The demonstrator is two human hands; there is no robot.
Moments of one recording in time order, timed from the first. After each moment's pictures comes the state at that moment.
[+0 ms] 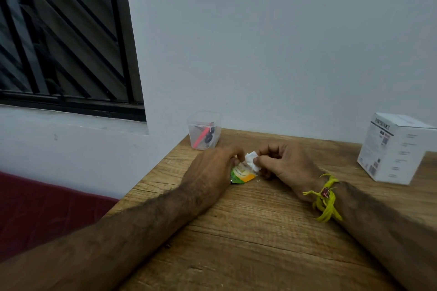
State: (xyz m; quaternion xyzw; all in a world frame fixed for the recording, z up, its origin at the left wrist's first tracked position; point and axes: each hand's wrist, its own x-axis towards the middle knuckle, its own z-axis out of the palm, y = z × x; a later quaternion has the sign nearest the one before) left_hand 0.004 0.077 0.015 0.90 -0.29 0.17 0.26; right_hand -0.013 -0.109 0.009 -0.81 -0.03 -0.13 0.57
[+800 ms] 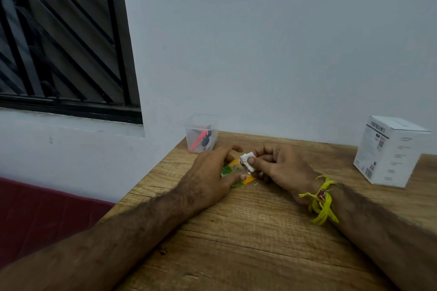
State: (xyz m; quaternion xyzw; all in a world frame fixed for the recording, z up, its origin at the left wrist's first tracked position) left_hand 0.015 0.082 0.004 0.87 -0.32 0.13 0.35; right_hand -0.014 -0.104 0.009 -0.81 -0.03 -0.11 0.57
